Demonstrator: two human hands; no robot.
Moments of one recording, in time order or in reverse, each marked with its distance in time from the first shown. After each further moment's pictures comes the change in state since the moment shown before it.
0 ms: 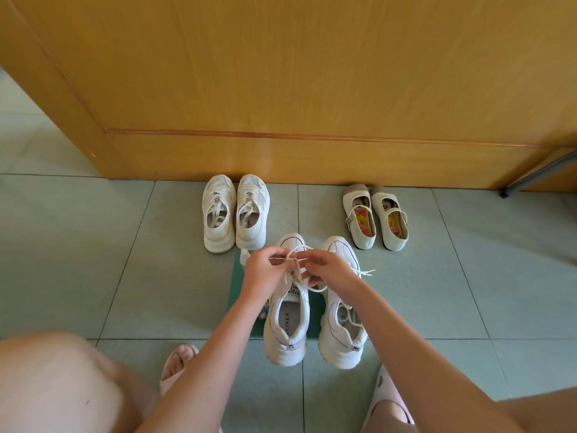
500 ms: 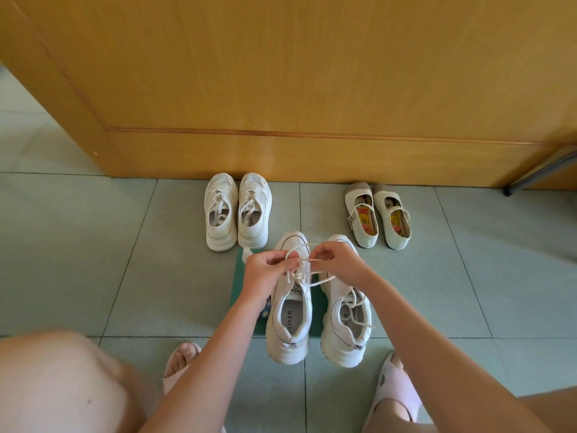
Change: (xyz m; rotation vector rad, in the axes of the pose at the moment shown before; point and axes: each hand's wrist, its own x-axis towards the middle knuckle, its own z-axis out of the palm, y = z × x) left_hand -0.006 -0.002 -0.001 -0.338 -0.015 -0.210; right_hand 0.011 -0.001 -0.019 -0.322 0.035 -0.009
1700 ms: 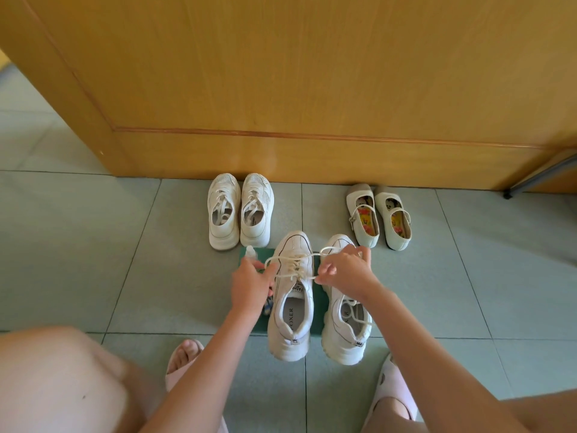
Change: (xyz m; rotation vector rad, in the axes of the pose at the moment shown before) left_hand -0.009 -0.017 -0.018 0.400 0.255 -0.005; right_hand -0.019 0.011 0.005 -0.659 0.138 -0.115
